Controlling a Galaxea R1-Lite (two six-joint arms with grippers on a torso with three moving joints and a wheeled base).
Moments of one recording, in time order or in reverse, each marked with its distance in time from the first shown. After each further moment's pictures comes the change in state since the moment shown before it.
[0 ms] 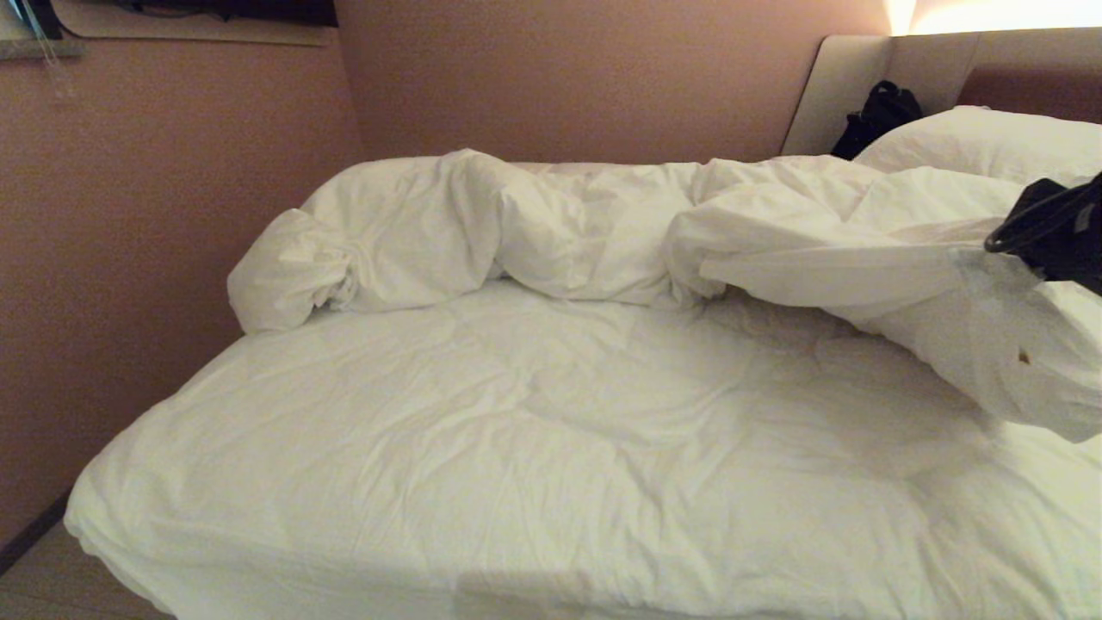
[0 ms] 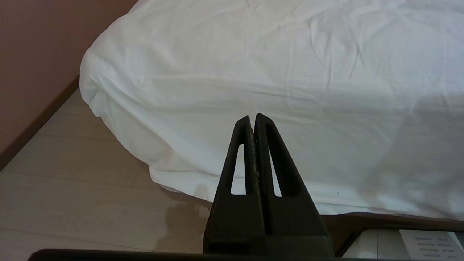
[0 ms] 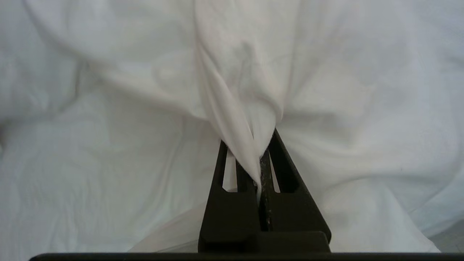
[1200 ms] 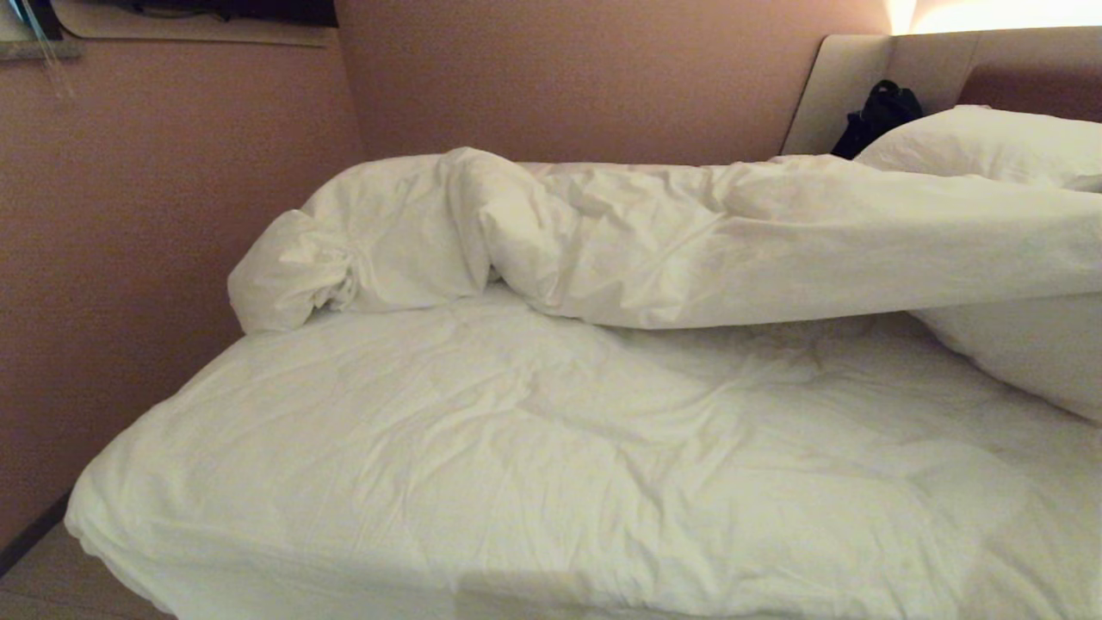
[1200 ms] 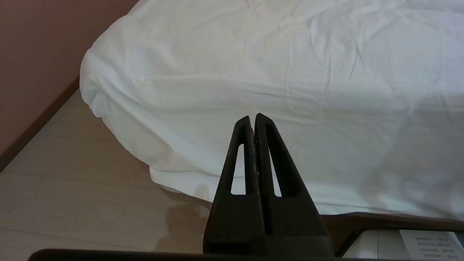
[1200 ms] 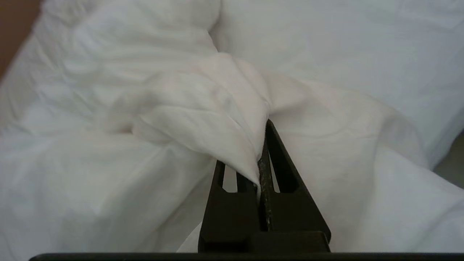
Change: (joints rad) left arm 0.000 0.000 0.000 0.000 0.000 0.000; right arm -1.035 0.046 -0.235 -0.002 0.523 -0.183
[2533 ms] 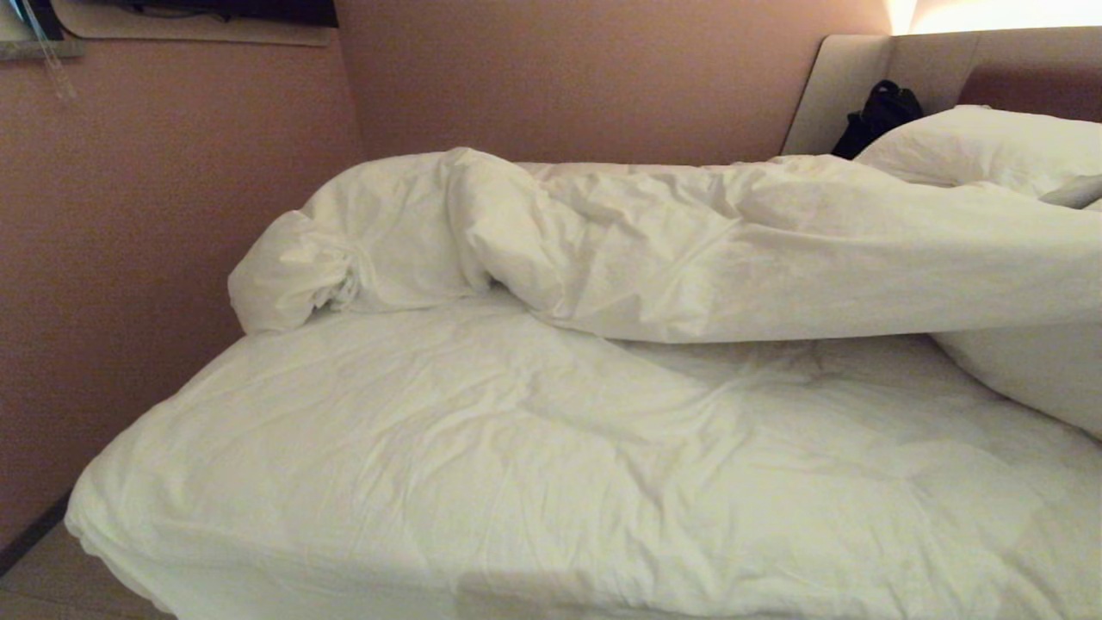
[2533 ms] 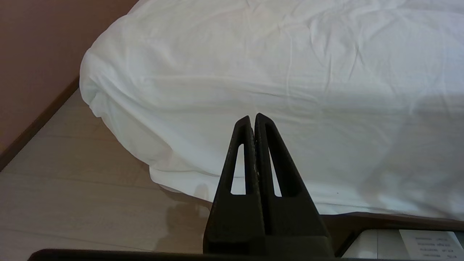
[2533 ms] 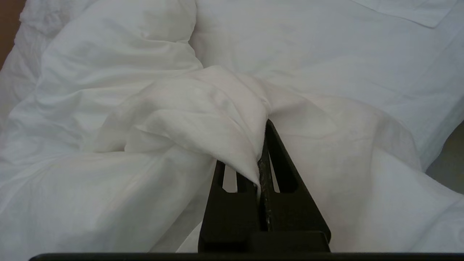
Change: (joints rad) left arm 0.000 0.000 0.000 0.001 0.000 0.000; right arm -0.111 0.134 -0.036 -0.026 0.076 -0.008
